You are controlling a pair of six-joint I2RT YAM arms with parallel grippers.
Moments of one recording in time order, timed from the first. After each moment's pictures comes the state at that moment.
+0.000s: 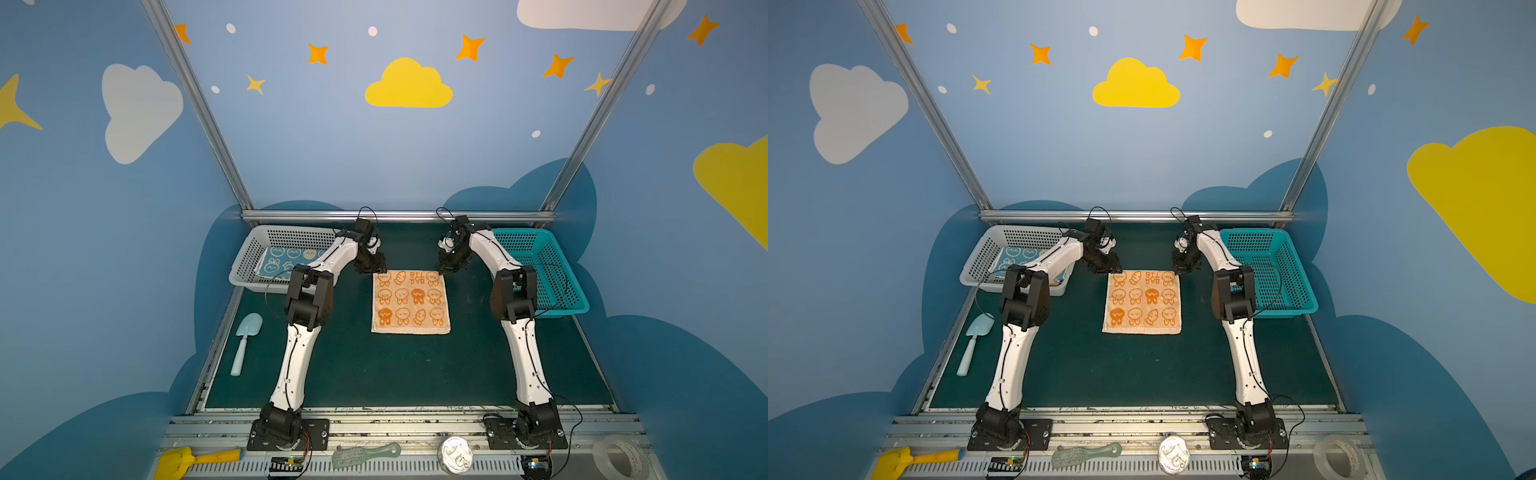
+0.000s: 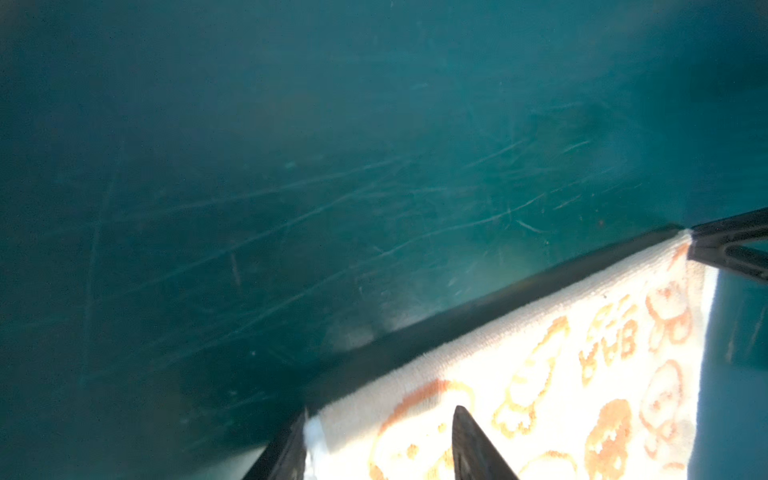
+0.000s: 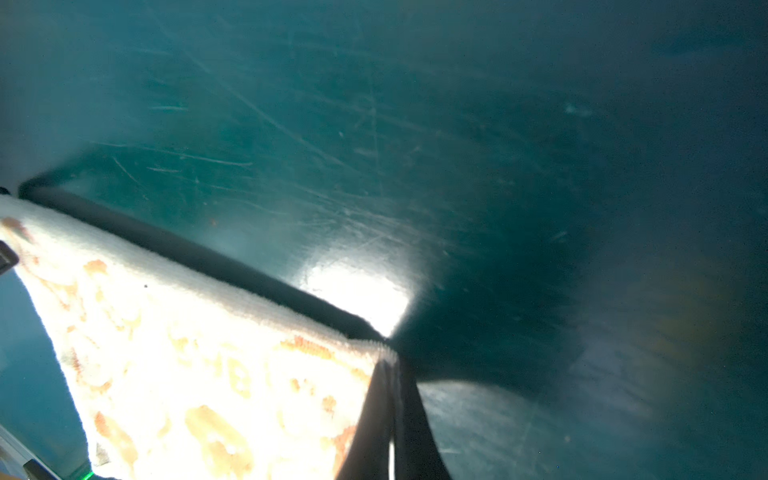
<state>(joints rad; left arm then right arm) -0.29 2.46 2.10 -0.85 0.32 -0.21 0.26 2.60 2.38 -1.19 -0.34 0.09</state>
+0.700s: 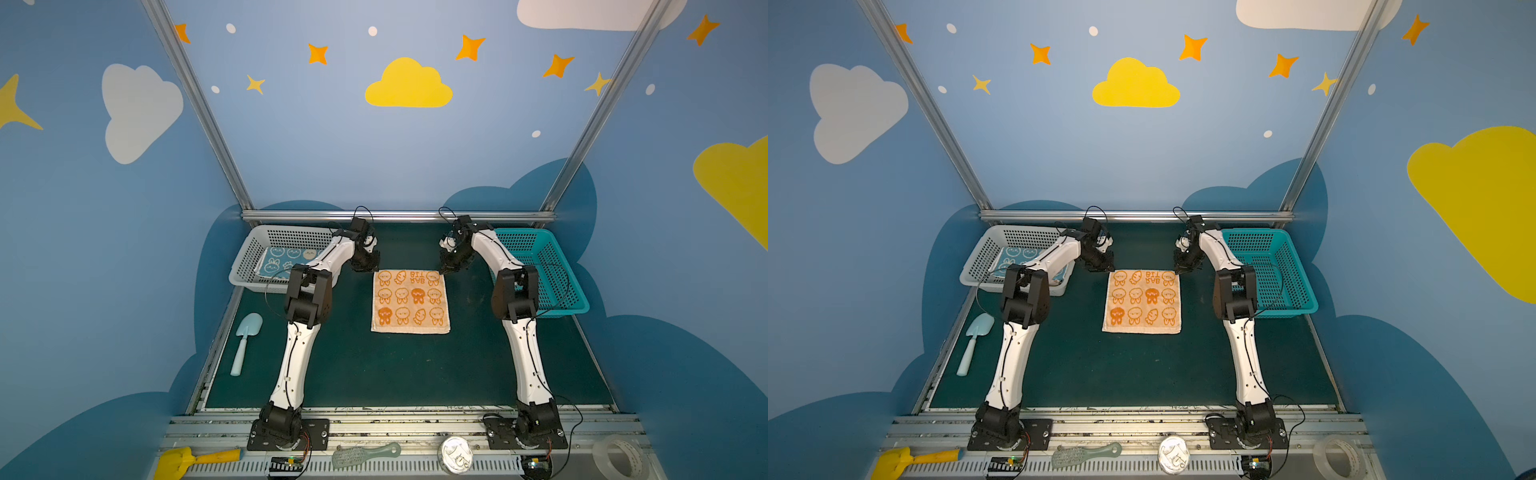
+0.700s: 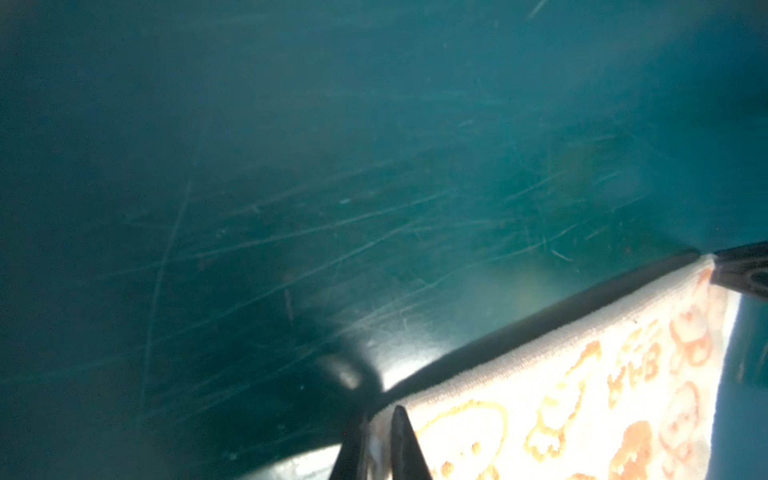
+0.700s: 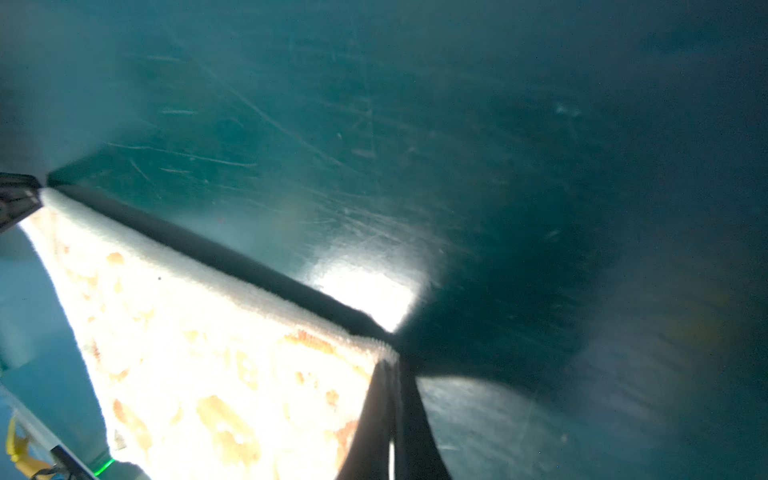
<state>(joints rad) -0.27 2.50 2.15 -0.86 0.33 -0.20 0.24 2.60 2.38 -1.19 -0.40 0.09</state>
